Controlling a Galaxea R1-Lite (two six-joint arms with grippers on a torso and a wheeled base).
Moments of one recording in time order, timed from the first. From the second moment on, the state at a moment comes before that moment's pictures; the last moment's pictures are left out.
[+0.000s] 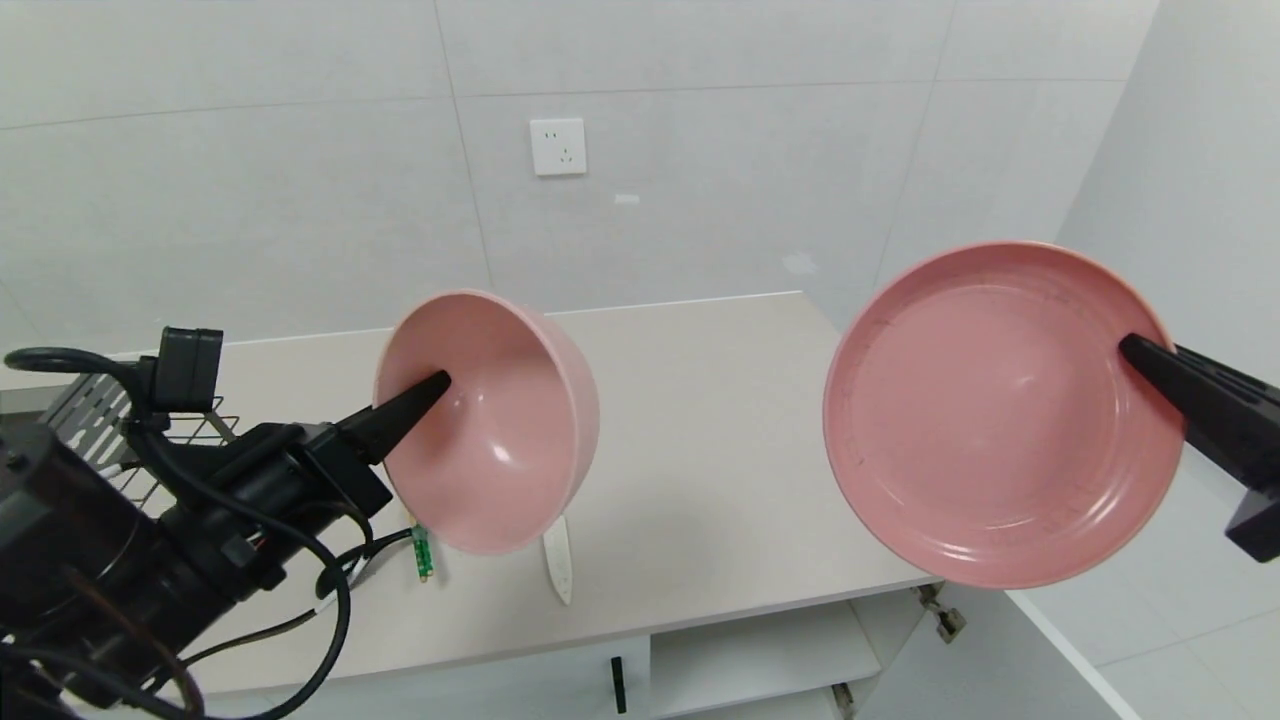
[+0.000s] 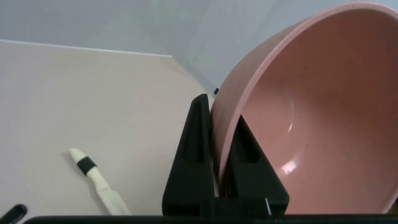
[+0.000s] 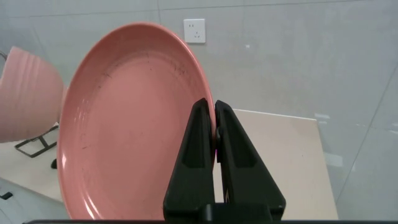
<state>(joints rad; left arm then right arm) -0.41 1.57 -0.17 -1.56 -0.21 -0.48 0.32 1.15 -0.20 -1.18 0.23 0.08</state>
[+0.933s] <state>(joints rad) -0.30 1.49 -0.07 -1.57 -0.11 -0.04 0.33 1.14 -0.20 -1.22 0.22 0.06</state>
